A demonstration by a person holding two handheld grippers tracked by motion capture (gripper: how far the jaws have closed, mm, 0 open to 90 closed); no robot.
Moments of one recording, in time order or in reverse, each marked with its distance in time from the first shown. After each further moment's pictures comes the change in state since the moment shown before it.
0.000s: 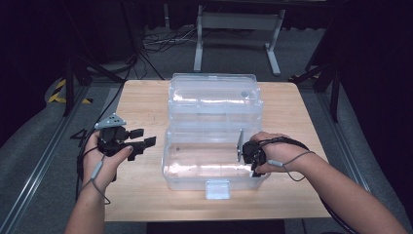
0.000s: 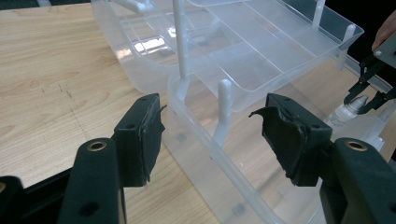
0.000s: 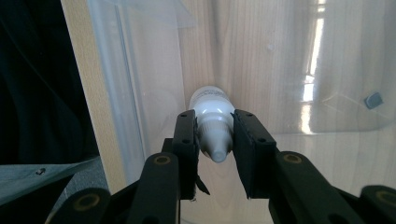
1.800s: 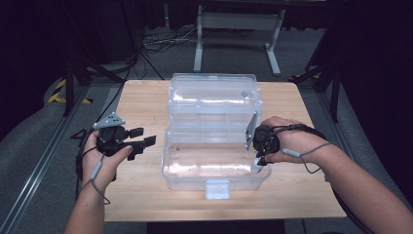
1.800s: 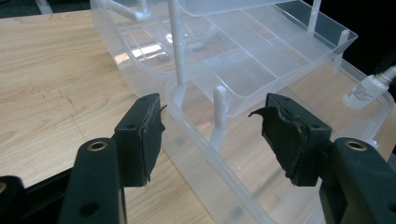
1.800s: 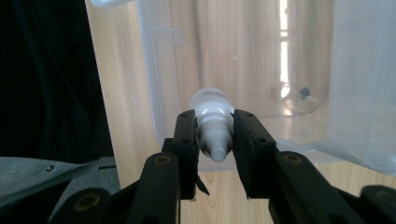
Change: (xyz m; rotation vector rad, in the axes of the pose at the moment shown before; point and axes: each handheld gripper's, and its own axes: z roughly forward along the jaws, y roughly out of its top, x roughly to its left) left arm -0.003 0.002 -0.003 -0.015 0.001 0.004; right arm 0.010 -0.013 -0.066 -0.083 -0.080 0.005
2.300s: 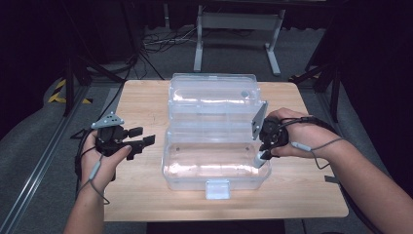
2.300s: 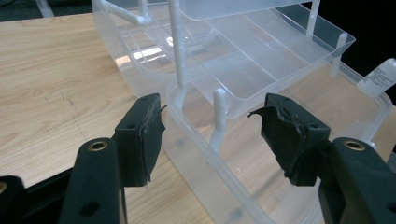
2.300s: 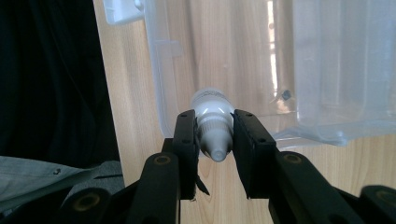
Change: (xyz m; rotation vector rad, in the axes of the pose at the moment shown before) left arm 0.000 0.001 -0.003 -0.009 0.000 0.004; right arm 0.003 -0.006 -0.034 -0.052 -0.022 0.020
